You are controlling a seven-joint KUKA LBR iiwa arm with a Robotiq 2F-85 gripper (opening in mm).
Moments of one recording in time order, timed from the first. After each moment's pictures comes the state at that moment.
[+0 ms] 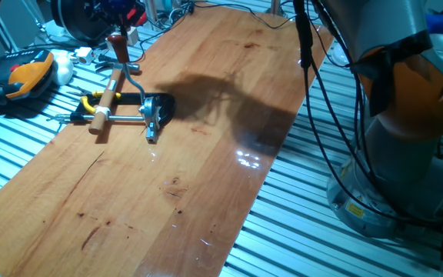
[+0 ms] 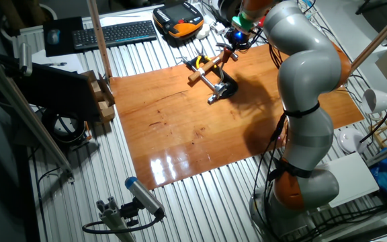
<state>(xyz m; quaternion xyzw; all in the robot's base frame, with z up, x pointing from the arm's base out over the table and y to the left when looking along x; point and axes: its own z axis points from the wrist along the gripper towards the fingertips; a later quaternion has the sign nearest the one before) 0.706 -0.053 0.241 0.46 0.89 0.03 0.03</state>
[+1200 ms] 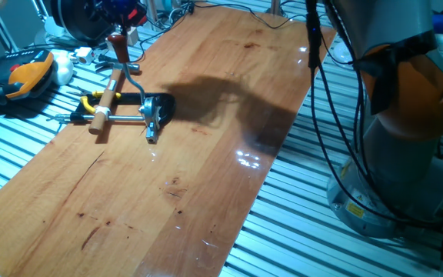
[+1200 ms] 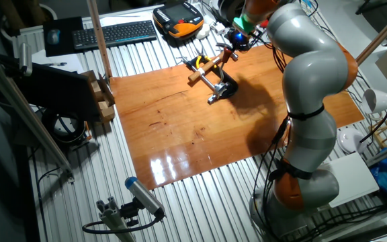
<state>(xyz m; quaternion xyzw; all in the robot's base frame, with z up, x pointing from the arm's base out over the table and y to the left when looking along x) 0.706 -0.053 0.241 0.52 0.85 0.05 0.05</state>
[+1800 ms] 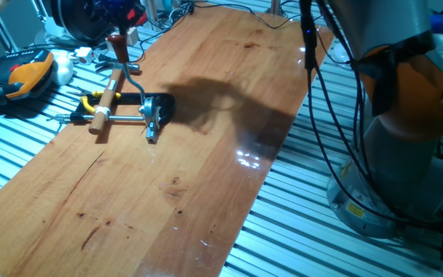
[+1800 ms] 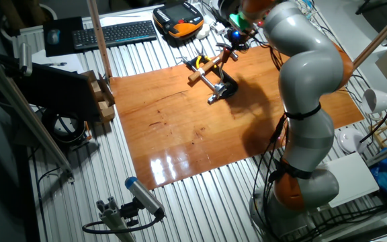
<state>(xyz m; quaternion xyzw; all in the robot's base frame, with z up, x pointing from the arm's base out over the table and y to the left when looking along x) 0.706 -0.036 0.249 0.58 0.81 0.03 0.04</state>
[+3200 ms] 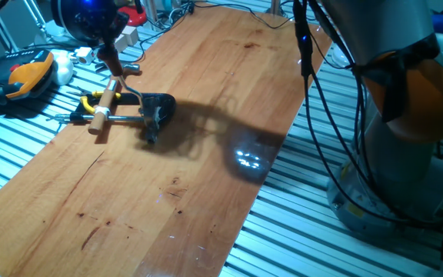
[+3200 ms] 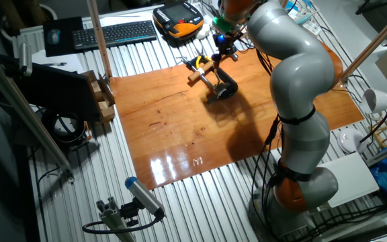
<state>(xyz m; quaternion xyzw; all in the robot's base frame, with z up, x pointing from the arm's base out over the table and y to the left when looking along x) 0.674 0.039 0.261 0.55 0.83 0.00 0.02</state>
